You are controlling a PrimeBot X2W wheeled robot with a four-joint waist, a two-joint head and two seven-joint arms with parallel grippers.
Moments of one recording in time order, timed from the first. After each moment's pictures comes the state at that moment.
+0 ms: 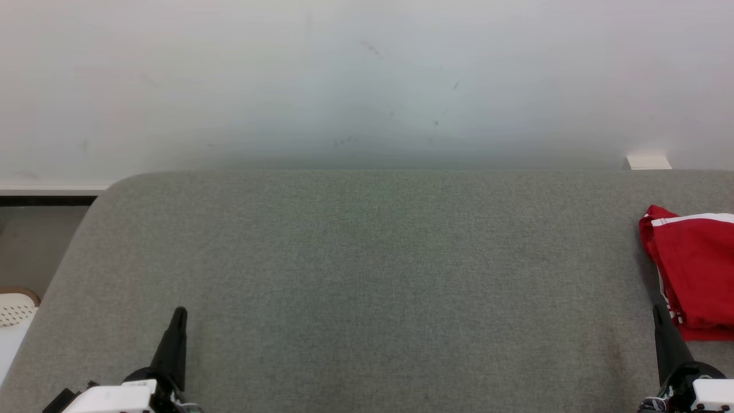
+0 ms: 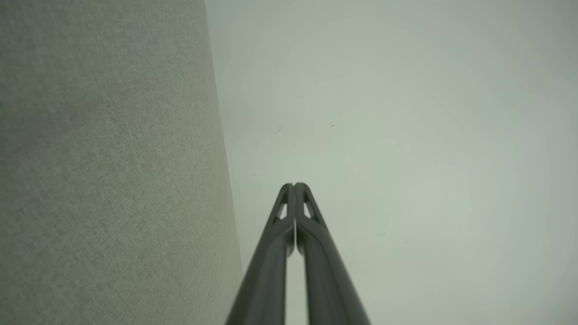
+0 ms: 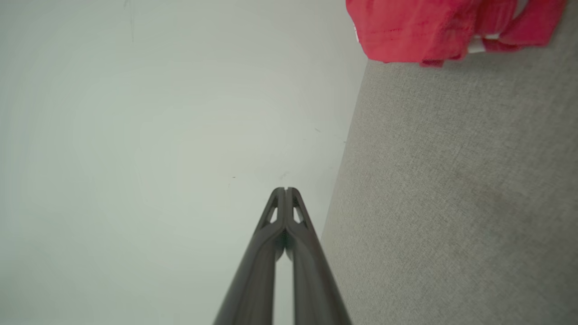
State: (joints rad) left arm -0.11 0.05 0.11 0.25 -1.61 -0.13 0.11; right arm -0.10 -0.05 -0.11 0.24 1.61 0.13 0.11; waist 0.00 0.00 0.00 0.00
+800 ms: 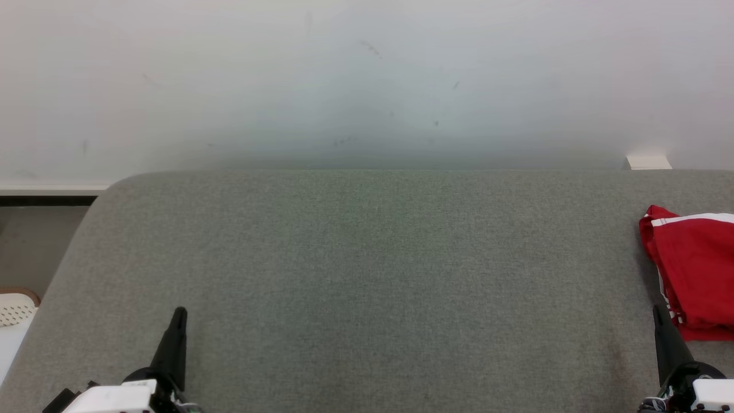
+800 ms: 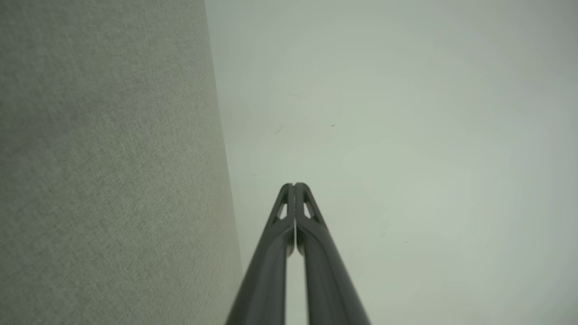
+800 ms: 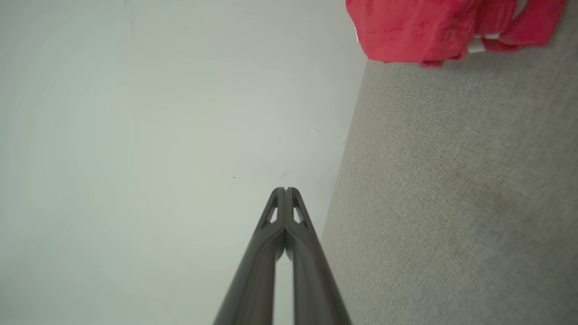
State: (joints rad) left arm -0.11 0.05 0.11 0.25 -1.61 -0.13 0.11; right arm -0.10 -0.05 -0.11 0.24 1.61 0.13 0.11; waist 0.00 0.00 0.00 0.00
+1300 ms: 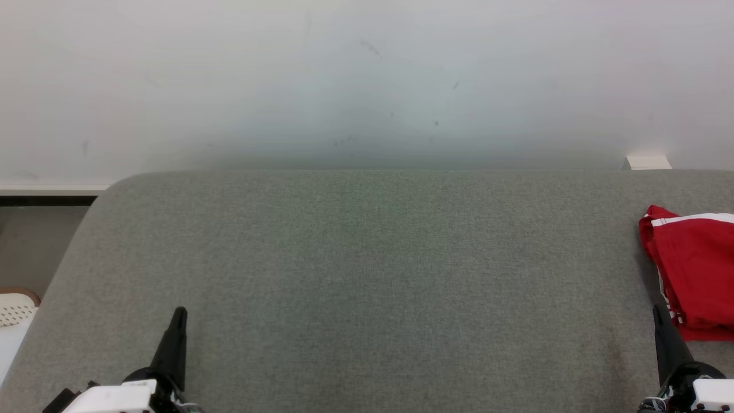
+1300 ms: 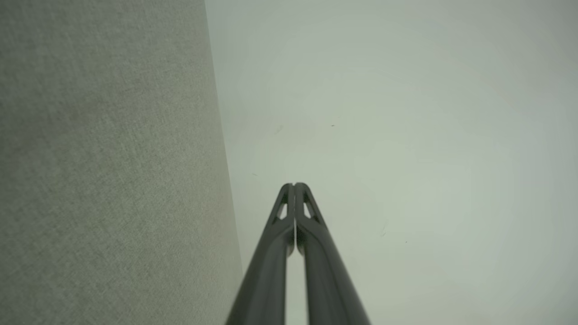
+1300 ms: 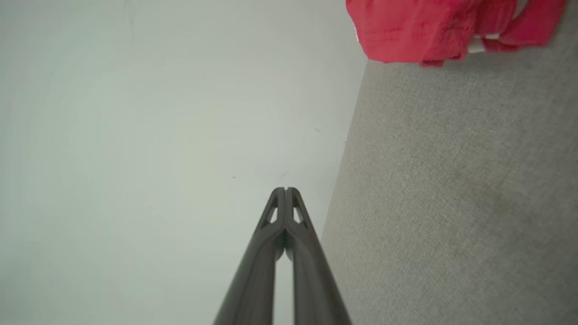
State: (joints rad) left arm -0.11 0.05 0.11 0.25 -1.61 -0.13 0.11; right arm -0.10 -0.05 -0.11 0.24 1.61 0.13 0.11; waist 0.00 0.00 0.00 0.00
